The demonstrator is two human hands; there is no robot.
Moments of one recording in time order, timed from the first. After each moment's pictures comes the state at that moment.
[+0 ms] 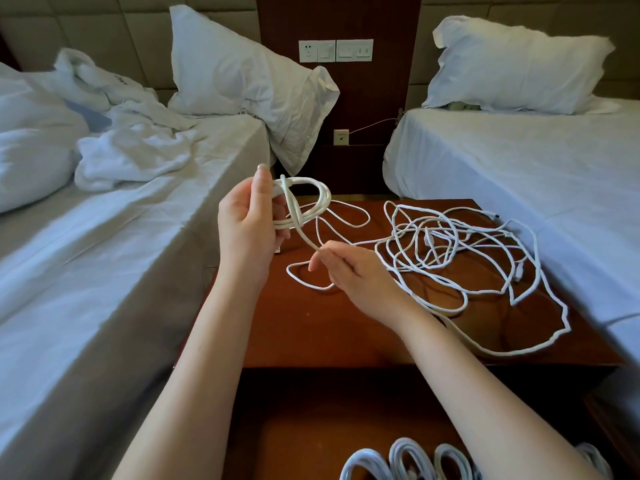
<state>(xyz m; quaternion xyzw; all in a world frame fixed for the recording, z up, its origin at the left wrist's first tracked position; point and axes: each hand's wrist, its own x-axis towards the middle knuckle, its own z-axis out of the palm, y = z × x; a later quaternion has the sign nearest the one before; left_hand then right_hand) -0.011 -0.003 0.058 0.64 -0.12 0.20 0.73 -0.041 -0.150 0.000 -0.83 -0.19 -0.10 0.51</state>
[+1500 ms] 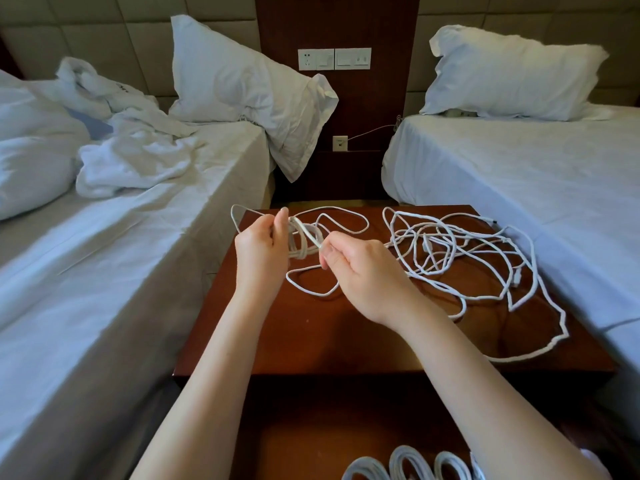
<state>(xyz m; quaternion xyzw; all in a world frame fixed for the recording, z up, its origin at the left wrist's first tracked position) 0.014 -0.004 0.018 0.81 -0.09 0.29 0.50 -0.058 -0.148 0.034 -0.91 -0.17 -0.18 0.33</state>
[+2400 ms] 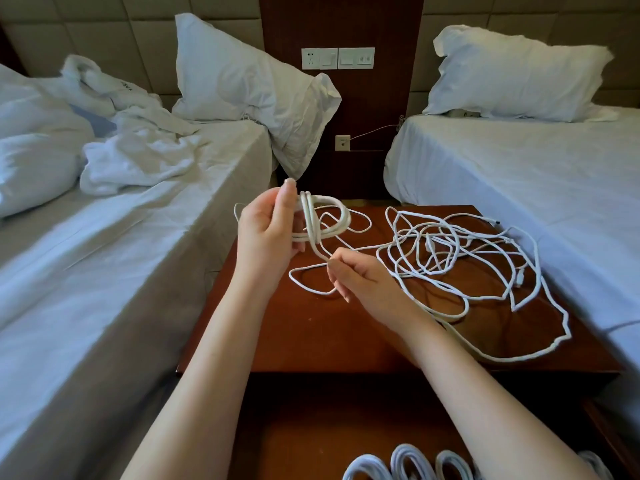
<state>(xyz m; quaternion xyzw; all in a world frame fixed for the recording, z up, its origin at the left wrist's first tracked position) -0.017 -0.010 0.055 0.69 -0.15 0.18 0.68 -0.041 -0.158 -0.007 -0.80 -0.19 -0.07 0.56</state>
